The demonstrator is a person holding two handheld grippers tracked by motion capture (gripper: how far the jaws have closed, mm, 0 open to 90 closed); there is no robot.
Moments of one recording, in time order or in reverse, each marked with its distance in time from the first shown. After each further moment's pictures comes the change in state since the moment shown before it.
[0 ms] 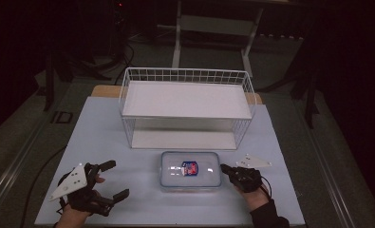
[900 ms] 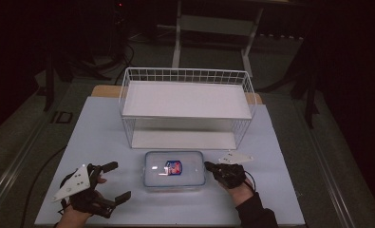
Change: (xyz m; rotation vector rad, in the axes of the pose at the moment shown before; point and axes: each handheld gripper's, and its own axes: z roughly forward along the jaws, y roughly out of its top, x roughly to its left) left arm -0.002 -0.001 0.002 0.019 -0.019 0.015; right arm 0.024 0.021 0.029 -0.010 0.080 -0.062
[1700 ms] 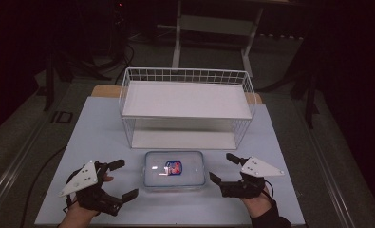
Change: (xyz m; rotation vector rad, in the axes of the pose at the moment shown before) left arm -0.009 0.021 0.016 0.054 0.003 -0.021; right arm 0.013 0.007 -0.067 -0.260 0.025 -0.028
